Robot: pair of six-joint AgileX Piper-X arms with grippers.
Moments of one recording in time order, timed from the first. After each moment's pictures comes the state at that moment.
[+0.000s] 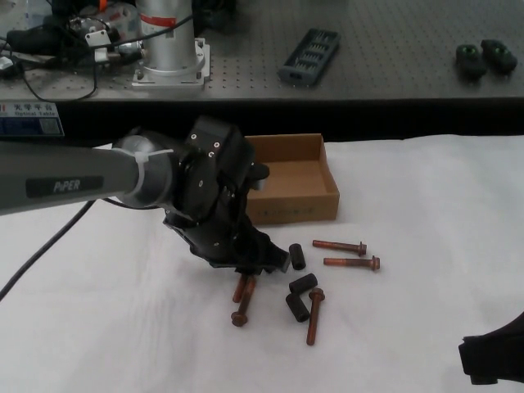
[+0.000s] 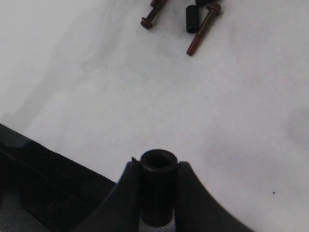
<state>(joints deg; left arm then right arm) -30.5 113.8 -75.7 21.6 4.9 -0.4 36.1 43.4 -40.6 56.3 -17.4 21.4</state>
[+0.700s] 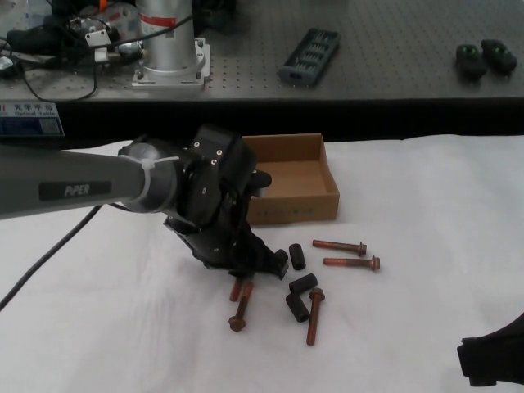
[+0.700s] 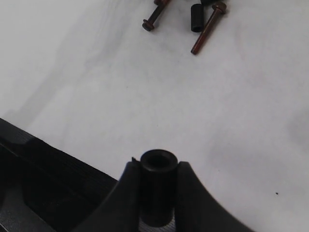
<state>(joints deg) -30.5 115.8 -75.8 19.4 3.4 2.6 36.1 43.4 -40.6 56.3 -18.2 20.8</state>
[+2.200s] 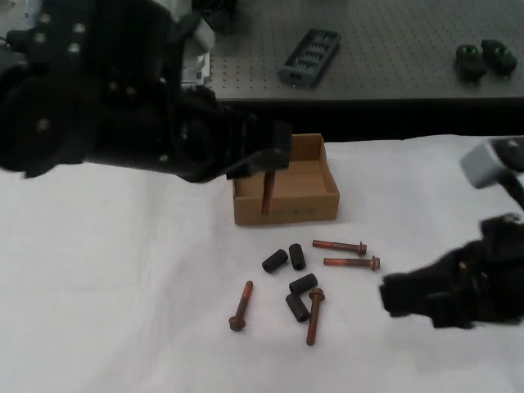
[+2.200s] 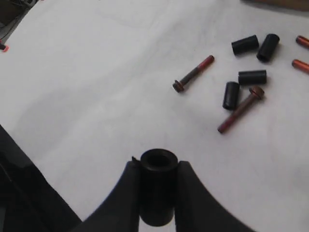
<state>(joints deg) -29.7 78.9 -61.7 11.2 26.0 -19.7 36.1 61.0 -40.6 25.0 -28.5 9.0</state>
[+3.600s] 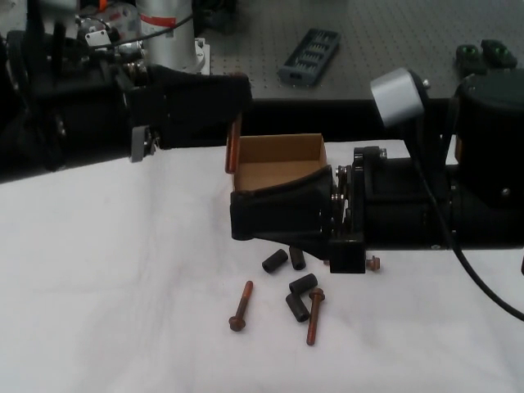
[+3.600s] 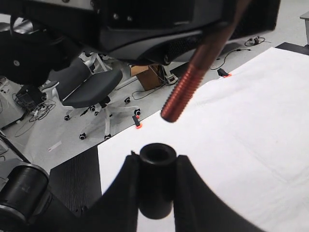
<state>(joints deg) -20.1 70.8 -43.6 -31.0 50.1 -33.0 43.4 72.7 -40.6 -13.5 -42.0 18.1</state>
